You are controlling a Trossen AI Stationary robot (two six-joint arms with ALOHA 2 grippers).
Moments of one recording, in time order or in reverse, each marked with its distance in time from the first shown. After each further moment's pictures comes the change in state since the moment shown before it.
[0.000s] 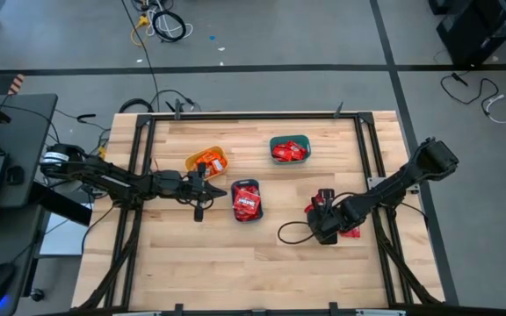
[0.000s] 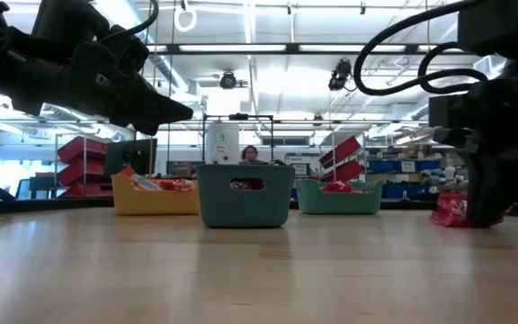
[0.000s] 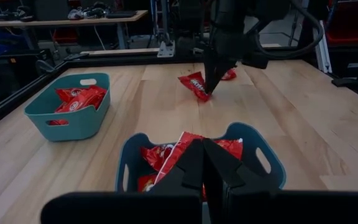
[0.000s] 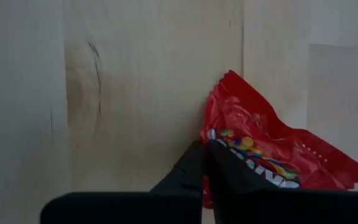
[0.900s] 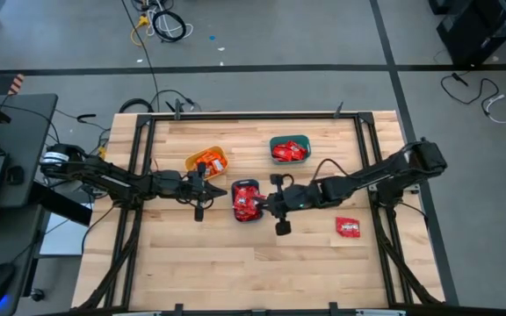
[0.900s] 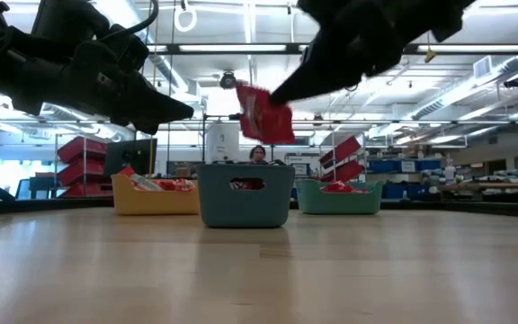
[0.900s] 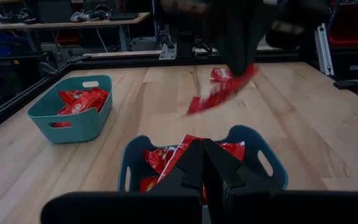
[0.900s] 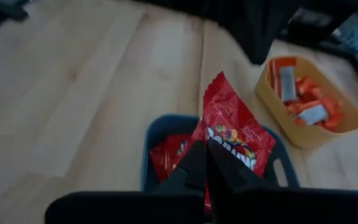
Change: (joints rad) left arm 0.000 0.000 0.000 0.008 -0.007 0.001; right arm -0.266 0.082 0.232 0.727 -0.131 -0.570
